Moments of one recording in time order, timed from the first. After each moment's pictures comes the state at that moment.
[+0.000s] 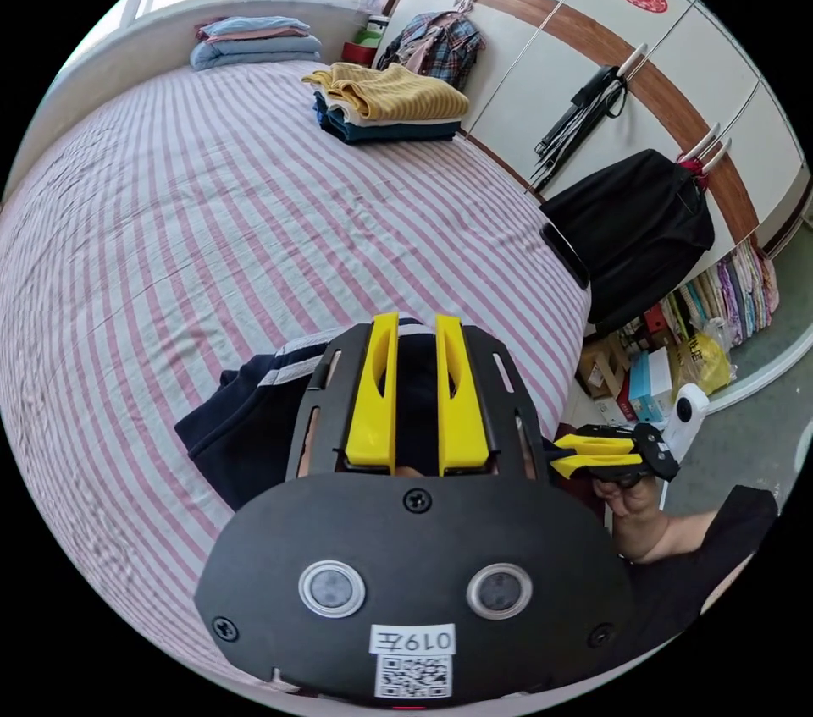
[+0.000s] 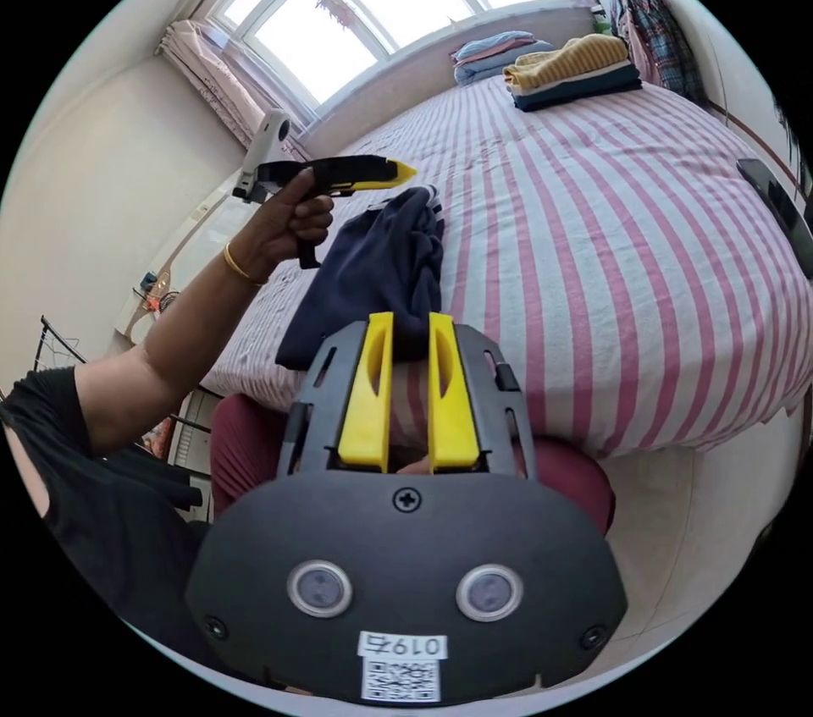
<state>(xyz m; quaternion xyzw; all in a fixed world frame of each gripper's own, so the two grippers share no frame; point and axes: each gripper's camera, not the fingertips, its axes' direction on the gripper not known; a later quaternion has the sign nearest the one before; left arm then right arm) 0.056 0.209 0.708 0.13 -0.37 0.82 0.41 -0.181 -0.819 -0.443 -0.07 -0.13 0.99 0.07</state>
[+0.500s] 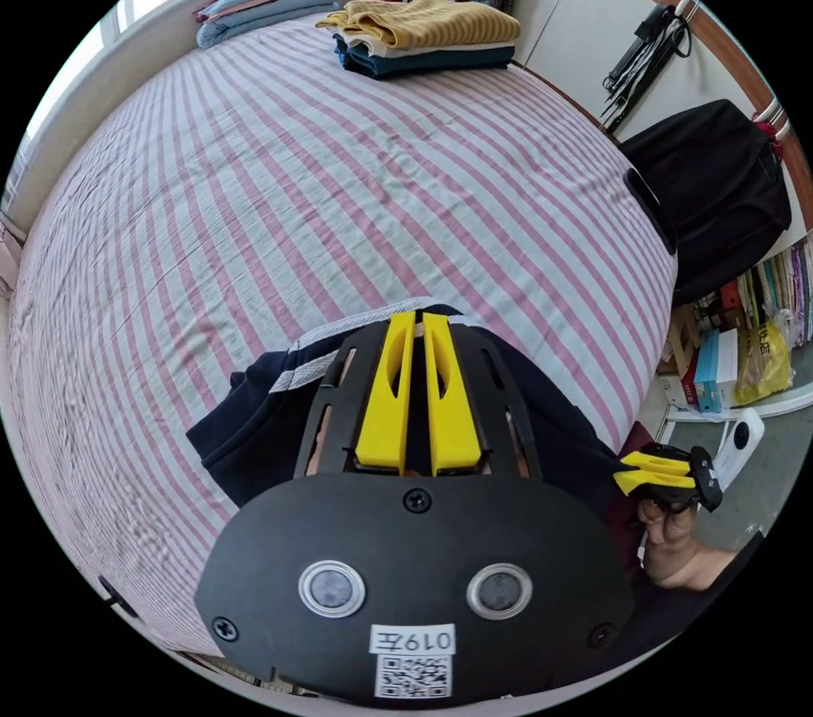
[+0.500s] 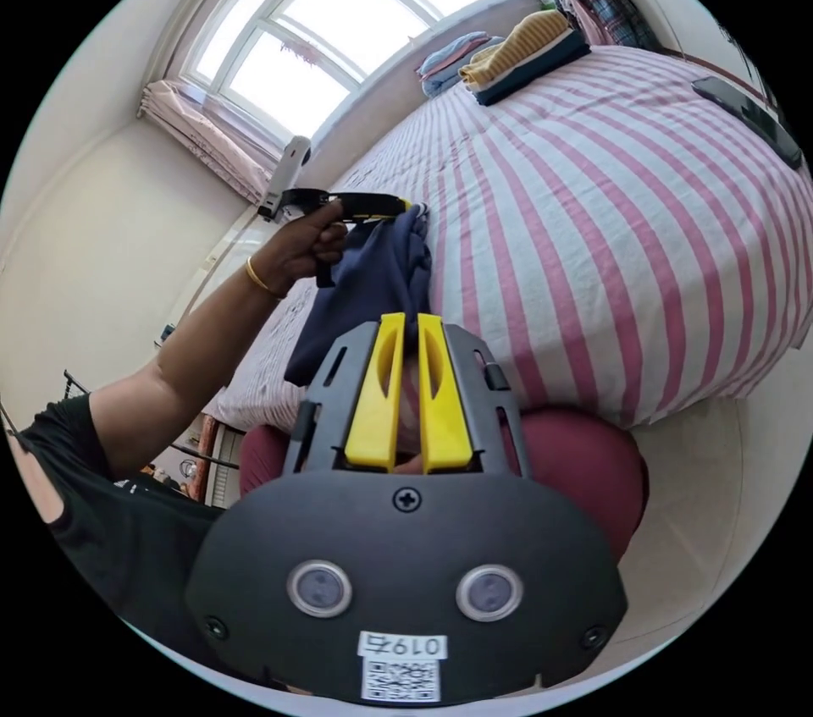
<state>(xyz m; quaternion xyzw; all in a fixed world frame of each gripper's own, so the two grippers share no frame) 0.084 0.178 0.769 0.19 -0.50 0.76 0.37 -0.226 -0.845 -0.465 -0.03 -0.10 0.99 -0.02</state>
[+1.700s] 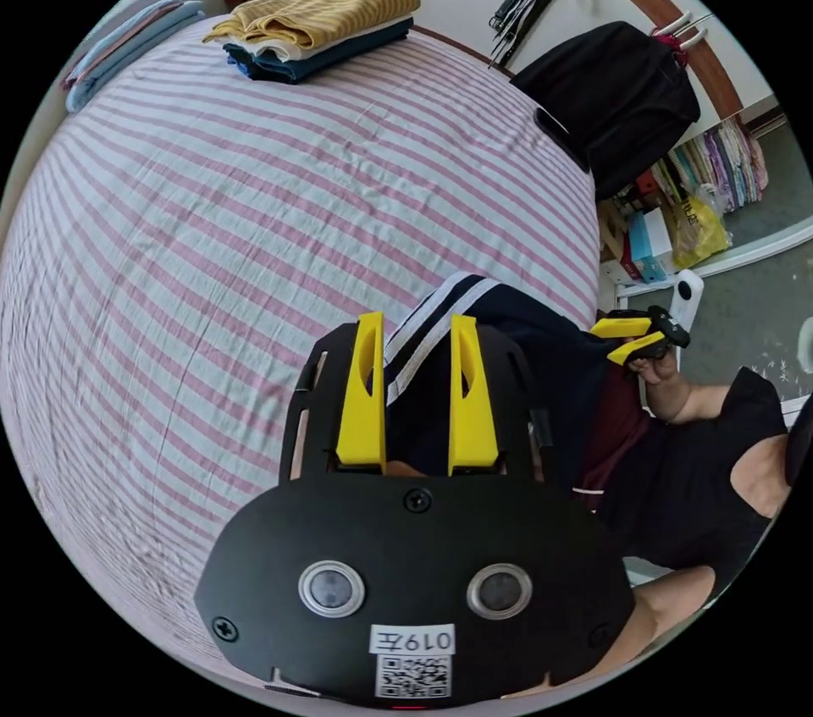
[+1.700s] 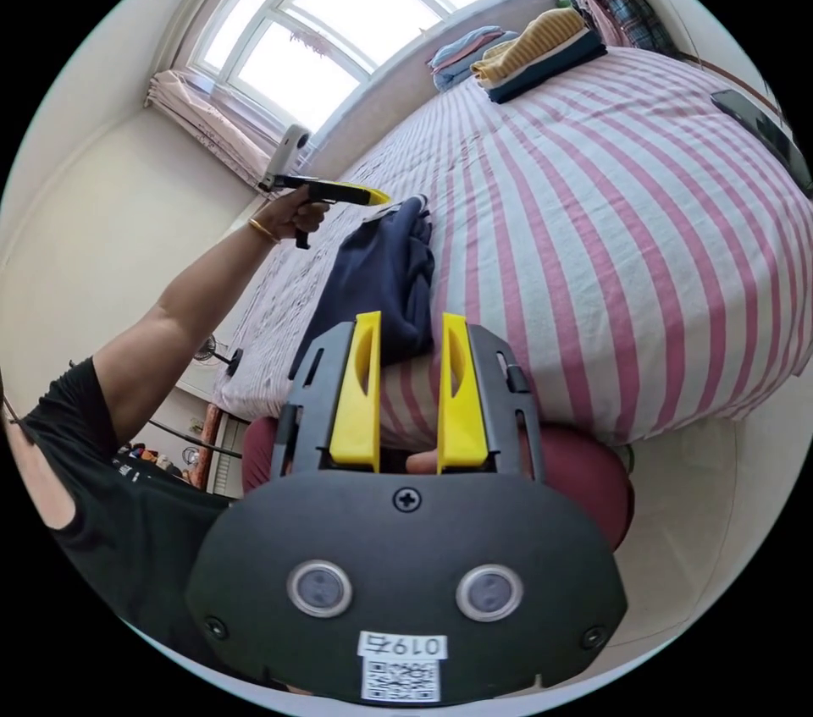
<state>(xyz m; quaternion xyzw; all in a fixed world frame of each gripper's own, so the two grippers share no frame) 0.208 0.175 0.756 -0.03 -0.53 0.79 0.31 -0.238 -0.836 -0.461 -0.01 -0.10 0.99 -0.01</state>
